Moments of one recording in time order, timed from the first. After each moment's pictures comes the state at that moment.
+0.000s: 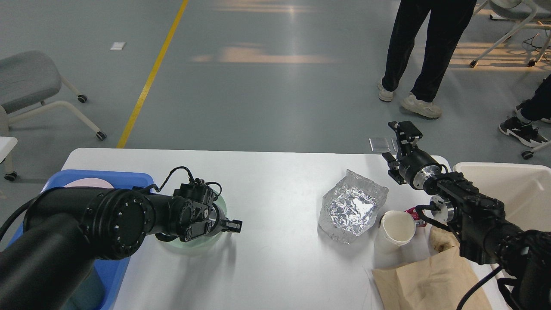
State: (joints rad) left arm -1.26 -0.18 1.29 -0.65 0.05 -0.22 0.05; right arm 0.81 -0.17 0.25 0.27 -0.18 0.19 0.38
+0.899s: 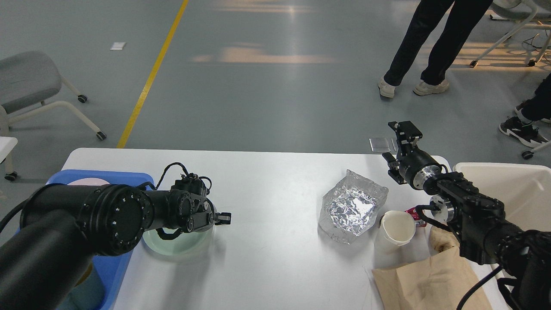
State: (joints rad) left arm -1.29 -0.17 1.25 -0.66 -0.10 -0.23 0.20; right arm 0.81 -0.17 0.25 0.27 -0.18 0.19 0.38
